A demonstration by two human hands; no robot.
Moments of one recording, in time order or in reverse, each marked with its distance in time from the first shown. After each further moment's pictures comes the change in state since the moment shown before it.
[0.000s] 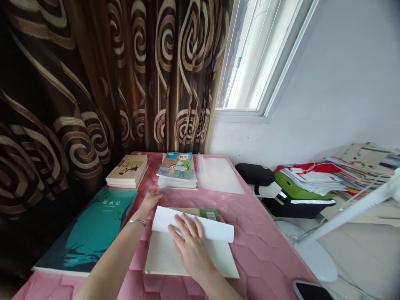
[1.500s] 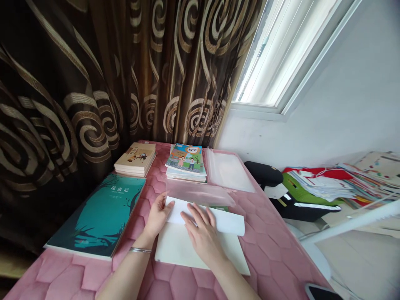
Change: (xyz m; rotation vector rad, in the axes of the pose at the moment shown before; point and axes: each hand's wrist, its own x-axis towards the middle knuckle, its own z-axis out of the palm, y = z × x) left_hand -0.085 -0.026 -0.009 -0.399 -0.239 0.092; right_hand 0.005 0.008 0.003 0.011 -0.123 0.051
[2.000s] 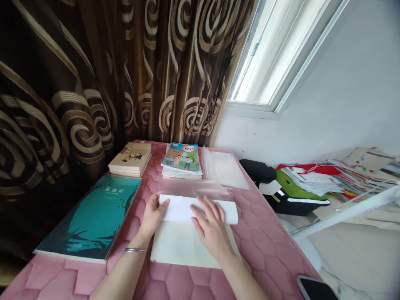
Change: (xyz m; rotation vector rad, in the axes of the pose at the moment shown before) left_hand 0.003 0.000 0.000 -0.021 0.104 0.024; right_hand 0.001 0.025 -0.025 0.004 0.074 0.101
